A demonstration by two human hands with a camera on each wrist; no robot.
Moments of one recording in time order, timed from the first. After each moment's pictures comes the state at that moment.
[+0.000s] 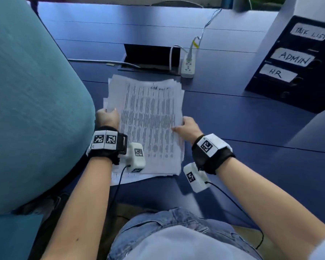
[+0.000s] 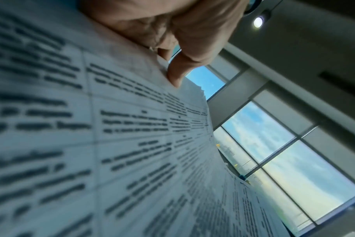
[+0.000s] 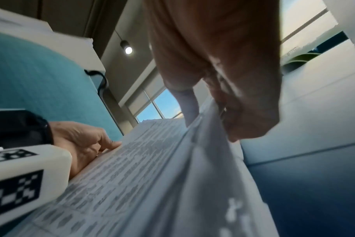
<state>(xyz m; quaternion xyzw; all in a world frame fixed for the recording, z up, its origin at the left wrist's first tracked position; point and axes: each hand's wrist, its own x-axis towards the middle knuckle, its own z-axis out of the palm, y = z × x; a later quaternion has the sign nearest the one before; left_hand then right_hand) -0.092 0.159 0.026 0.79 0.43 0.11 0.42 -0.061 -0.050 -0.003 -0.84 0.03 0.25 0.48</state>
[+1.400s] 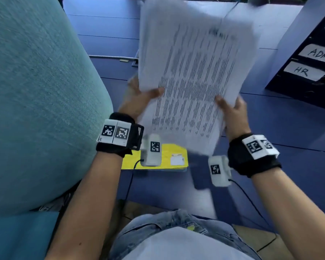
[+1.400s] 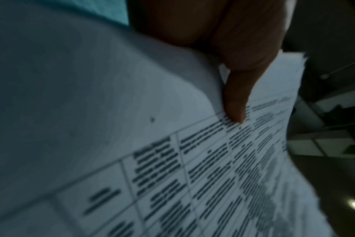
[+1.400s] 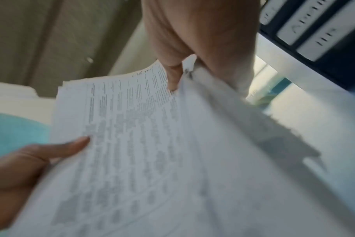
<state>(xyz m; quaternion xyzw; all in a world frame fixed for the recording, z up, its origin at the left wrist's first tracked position) -0.091 0.158 0.081 0.70 0.09 0.07 0.71 -0.069 -0.065 0.040 -0.66 0.07 0.01 0.74</state>
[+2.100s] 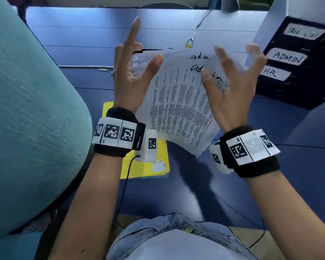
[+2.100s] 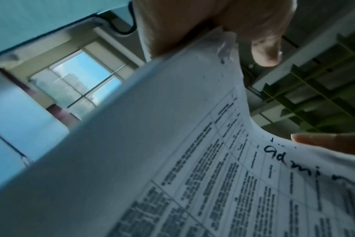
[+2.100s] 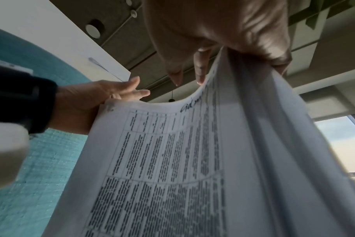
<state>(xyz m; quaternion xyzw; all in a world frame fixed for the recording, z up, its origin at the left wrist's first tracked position) -0.065 0.104 0.119 0.77 -0.07 0.31 0.55 -0.072 -0.082 0.108 -0.84 -0.07 -0.32 0.43</state>
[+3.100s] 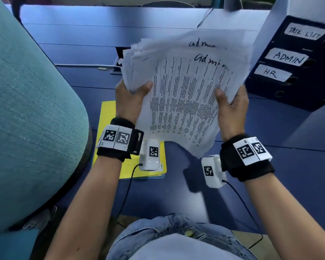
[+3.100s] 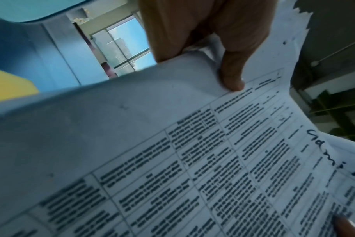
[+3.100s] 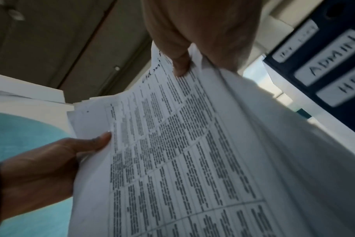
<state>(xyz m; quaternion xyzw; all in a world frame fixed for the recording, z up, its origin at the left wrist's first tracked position) -0.063 0.099 0.080 0.70 0.10 0.20 0.68 -0.062 -0.109 0.067 -0.71 0.02 -0.18 0.68</state>
